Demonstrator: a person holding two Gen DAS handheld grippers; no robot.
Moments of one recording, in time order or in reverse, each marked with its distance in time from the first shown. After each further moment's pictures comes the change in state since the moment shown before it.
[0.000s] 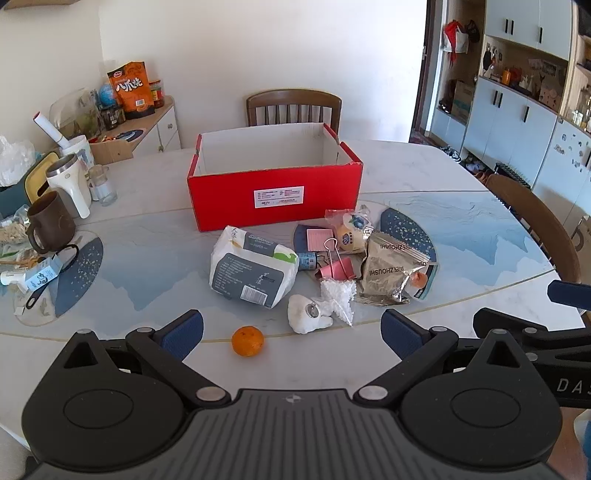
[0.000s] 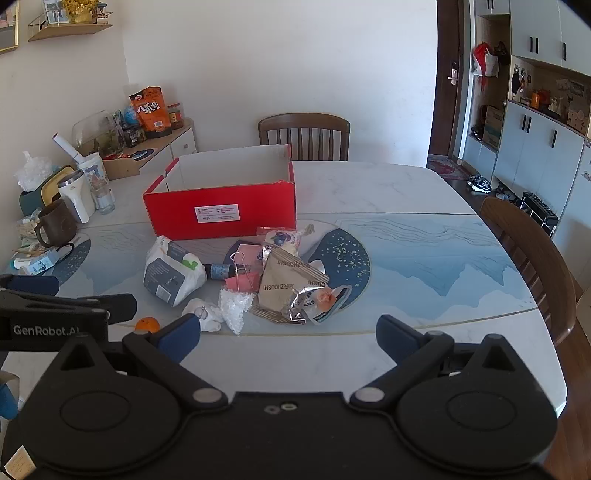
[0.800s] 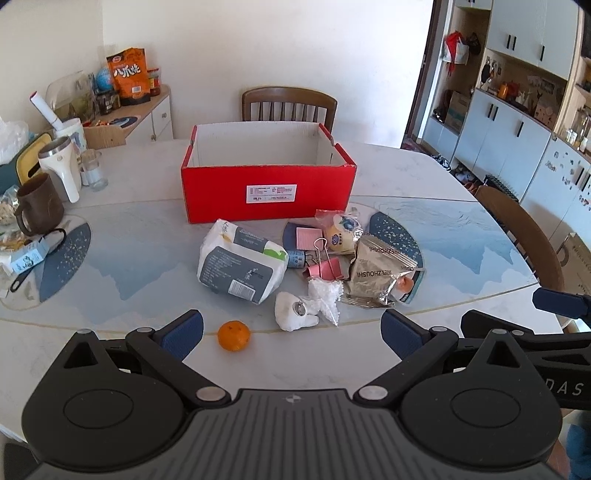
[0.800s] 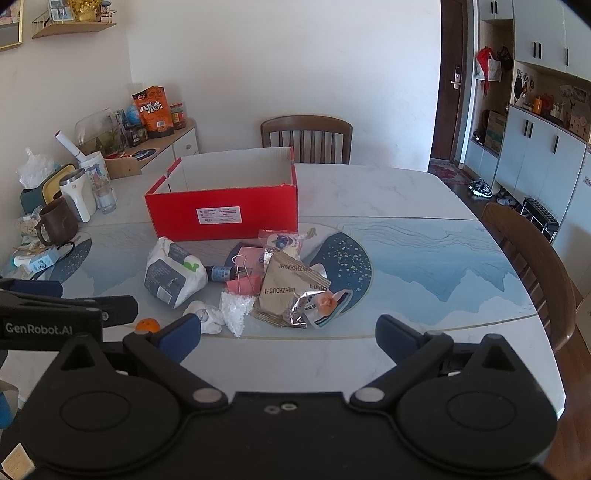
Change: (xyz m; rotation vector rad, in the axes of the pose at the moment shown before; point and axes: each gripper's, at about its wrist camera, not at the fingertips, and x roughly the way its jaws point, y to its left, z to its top) left arm -0.001 0.009 -0.003 -0.069 0.006 -0.043; right arm 0.000 0.003 0.002 0.000 -0.003 -0.002
